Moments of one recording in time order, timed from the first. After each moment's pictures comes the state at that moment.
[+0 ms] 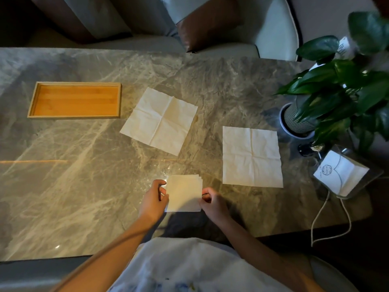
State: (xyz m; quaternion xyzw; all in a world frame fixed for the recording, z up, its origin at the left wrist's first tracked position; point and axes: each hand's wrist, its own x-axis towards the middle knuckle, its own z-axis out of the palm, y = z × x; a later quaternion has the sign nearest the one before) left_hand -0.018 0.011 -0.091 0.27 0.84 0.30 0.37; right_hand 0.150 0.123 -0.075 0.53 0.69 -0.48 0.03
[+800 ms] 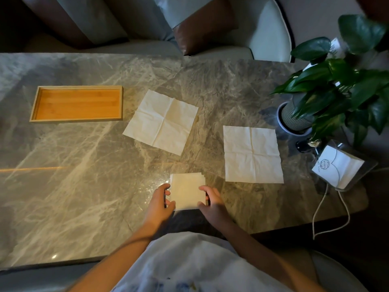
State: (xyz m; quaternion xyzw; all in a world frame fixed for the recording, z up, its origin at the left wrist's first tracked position) left_hand -0.014 -0.005 -0.086 0.30 0.80 0.31 0.42; right_hand 0.152 0.096 -0.071 0.48 0.75 -0.46 -0.05
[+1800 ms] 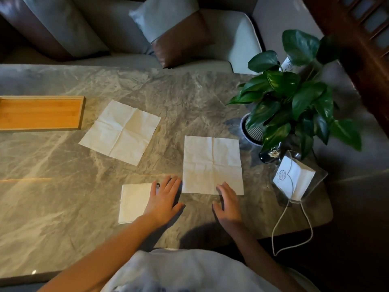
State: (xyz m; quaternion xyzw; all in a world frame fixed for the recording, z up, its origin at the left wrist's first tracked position) left_hand 0.085 0.117 -0.069 0.59 0.77 0.09 0.23; right_hand 0.291 0.217 -0.063 0.52 0.77 -0.37 -0.07
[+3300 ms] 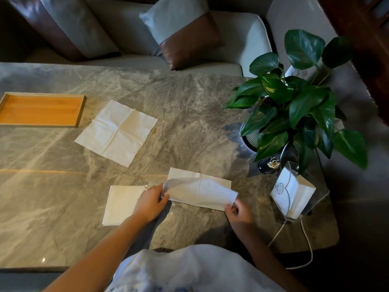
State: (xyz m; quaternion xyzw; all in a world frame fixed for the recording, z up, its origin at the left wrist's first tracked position) left_hand 0.089 0.141 -0.079 0.41 0.83 0.20 0.32; right_hand 0.348 0.279 -0.092 0.55 0.71 -0.44 -0.07
